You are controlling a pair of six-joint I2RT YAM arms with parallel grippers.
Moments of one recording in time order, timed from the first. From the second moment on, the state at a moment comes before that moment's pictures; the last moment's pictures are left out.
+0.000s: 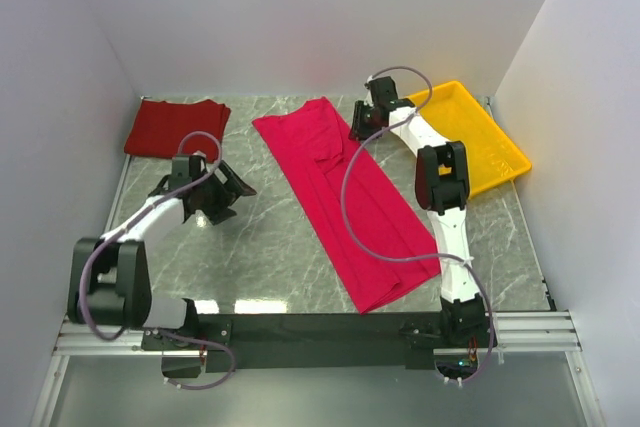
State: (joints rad) left arm -0.05 1.33 0.71 -0.24 0.36 -0.82; right arm 0.25 2.50 2.16 -0.56 -0.20 0.35
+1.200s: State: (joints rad) left arm -0.15 2.33 1.77 -0.27 0.14 -0.93; right arm 0.16 1.58 1.32 -0.51 -0.44 -0.03
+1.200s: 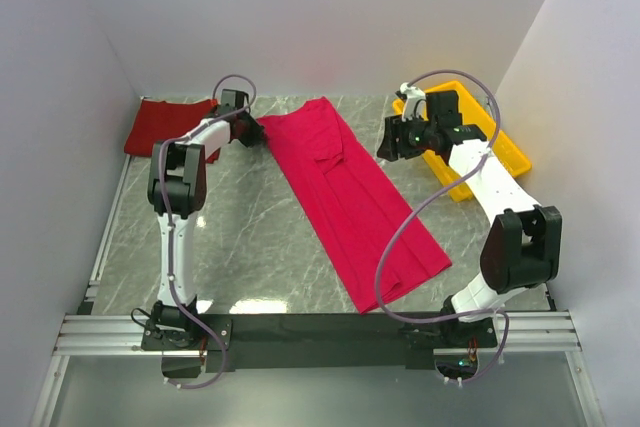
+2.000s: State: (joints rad) left arm -0.05 2.46 2.09 -0.48 0.07 -0.72; right arm 0.14 1.55 1.31 -0.52 -0.46 -0.13
